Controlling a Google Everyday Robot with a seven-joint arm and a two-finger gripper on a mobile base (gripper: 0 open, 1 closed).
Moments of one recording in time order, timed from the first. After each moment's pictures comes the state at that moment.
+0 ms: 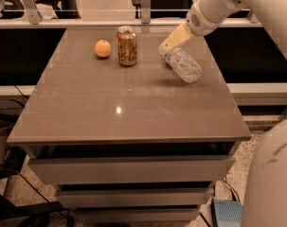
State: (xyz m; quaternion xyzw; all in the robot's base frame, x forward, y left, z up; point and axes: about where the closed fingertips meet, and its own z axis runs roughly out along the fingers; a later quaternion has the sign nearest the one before) arm 0.725 -0.140 0.900 -0.32 0.90 0.09 0.29
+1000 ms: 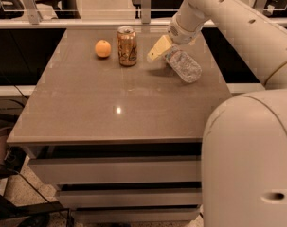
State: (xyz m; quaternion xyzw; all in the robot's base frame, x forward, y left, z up) arm 0.764 -0.113 0.843 -0.29 0.93 0.06 0.23
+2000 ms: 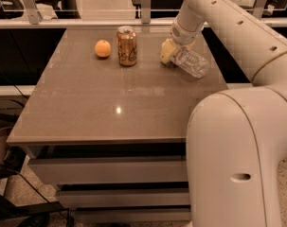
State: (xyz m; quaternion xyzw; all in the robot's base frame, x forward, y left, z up) arm 0.780 -0.135 0.826 -0.28 0.94 0.02 0.20
